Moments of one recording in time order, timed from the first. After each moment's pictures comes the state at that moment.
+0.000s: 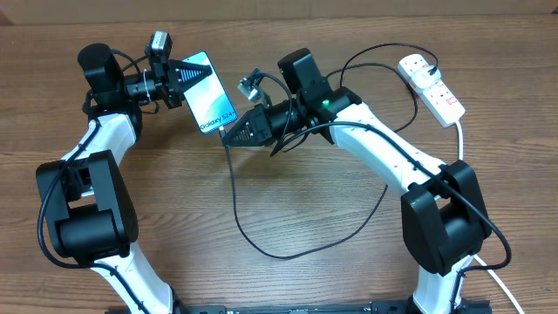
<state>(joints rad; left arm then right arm) 0.19 2.01 1.27 0.56 1.53 -1.31 0.55 1.99 1.56 -0.41 -1.15 0.46</state>
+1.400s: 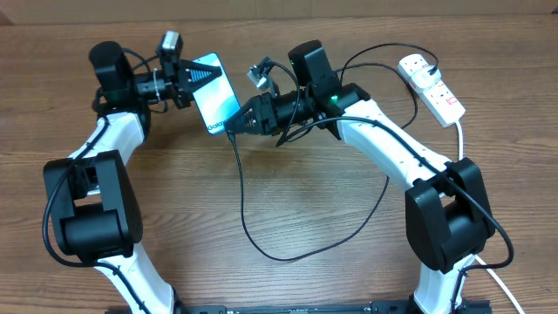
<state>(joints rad) 0.15 2.01 1.27 0.56 1.53 -1.33 0.50 1.99 1.55 -0.32 -1.12 0.54</state>
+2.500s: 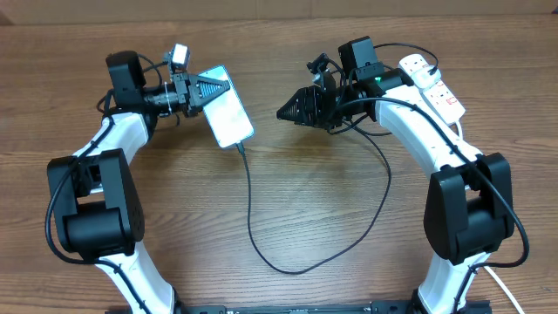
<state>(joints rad) 0.13 2.03 1.26 0.15 1.41 -0.75 0.31 1.98 1.55 -0.67 -0.83 0.34</state>
